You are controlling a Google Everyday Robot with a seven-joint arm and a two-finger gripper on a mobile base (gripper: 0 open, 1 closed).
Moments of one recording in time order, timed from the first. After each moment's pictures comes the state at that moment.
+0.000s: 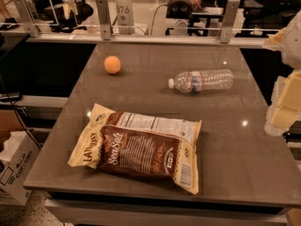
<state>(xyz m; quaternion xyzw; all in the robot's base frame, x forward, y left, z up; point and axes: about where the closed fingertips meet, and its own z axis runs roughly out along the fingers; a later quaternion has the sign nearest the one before) 0.438 -0.217 0.976 -0.60 0.78 -0.03 0.16</state>
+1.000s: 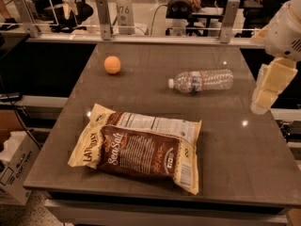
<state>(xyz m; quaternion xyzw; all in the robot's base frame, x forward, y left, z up) 0.500 -0.223 0.956 -0.61 0.77 -0.01 0.17</state>
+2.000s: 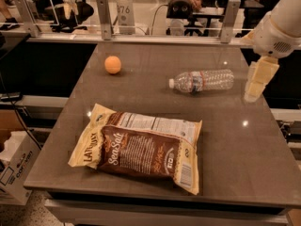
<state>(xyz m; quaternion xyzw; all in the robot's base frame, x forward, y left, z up) 0.581 -0.247 0.912 -0.64 0.75 -0.01 0.17</state>
